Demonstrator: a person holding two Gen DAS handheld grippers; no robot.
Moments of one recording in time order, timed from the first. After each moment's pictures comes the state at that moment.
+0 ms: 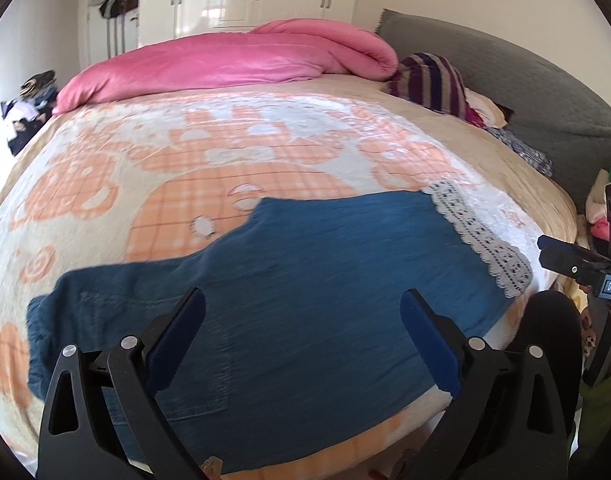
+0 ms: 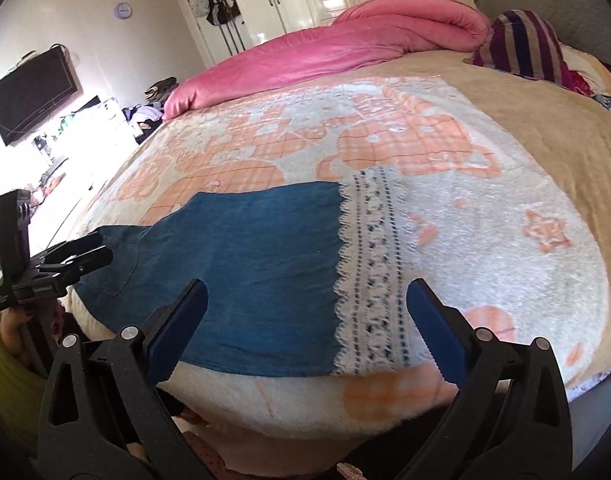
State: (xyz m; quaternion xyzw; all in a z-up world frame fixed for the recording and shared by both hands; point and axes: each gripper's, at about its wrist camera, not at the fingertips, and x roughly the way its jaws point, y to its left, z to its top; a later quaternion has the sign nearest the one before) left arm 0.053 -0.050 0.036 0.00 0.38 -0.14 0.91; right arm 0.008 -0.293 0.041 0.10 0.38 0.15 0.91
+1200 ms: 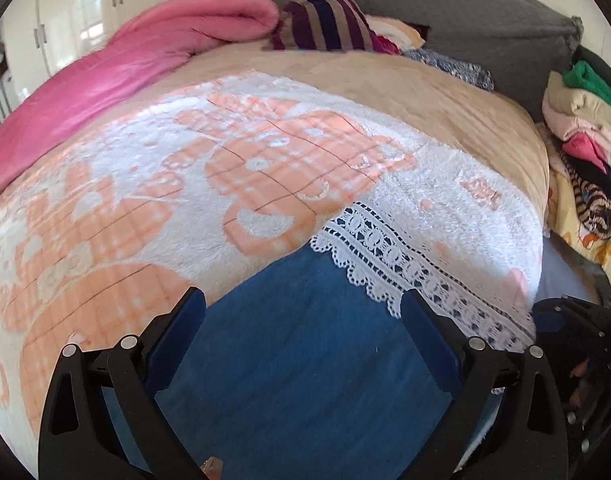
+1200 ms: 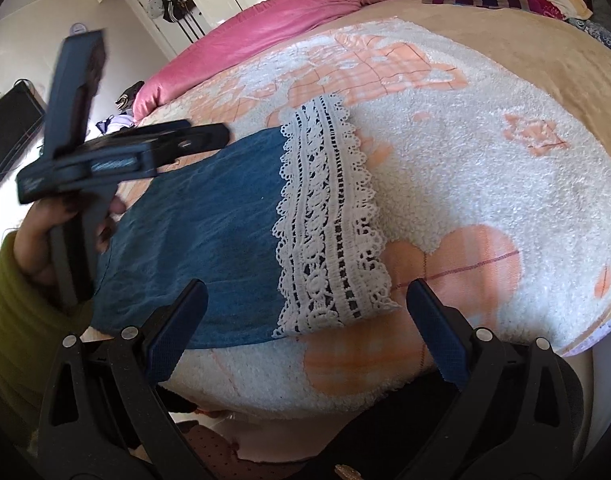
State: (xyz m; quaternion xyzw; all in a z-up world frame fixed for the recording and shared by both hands) left arm 0.191 -0.235 0.010 0.13 0.42 -0.29 0.85; right arm 0.017 -0.315 -0.013 0.17 0.44 0.13 0.87
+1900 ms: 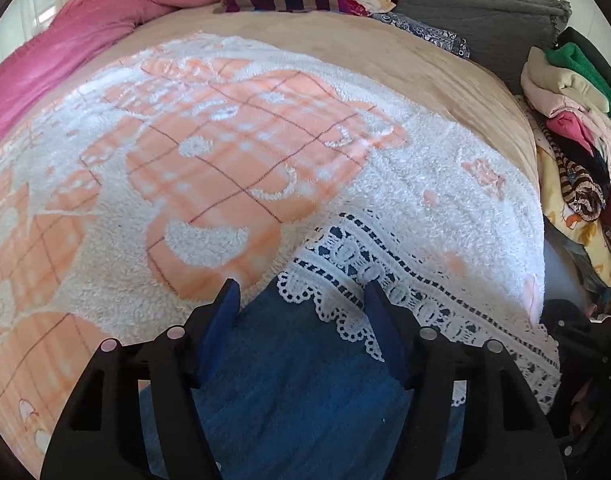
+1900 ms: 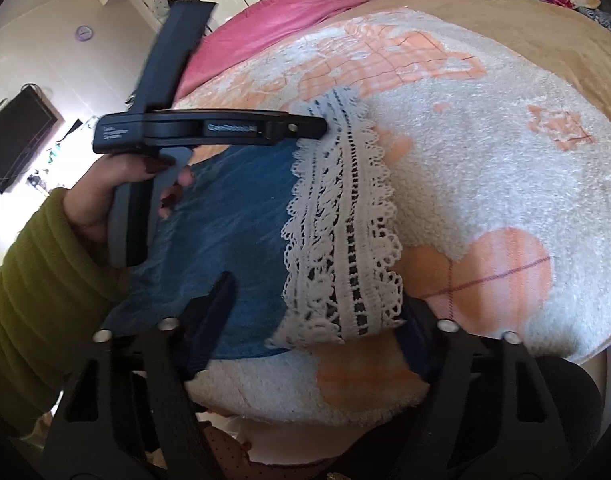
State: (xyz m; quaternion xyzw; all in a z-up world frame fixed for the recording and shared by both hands) left arm 0.241 -0.277 -0.033 0.14 0.48 -0.36 0.79; right arm 0.031 -0.312 -0.022 0.19 0.44 0.15 0.86
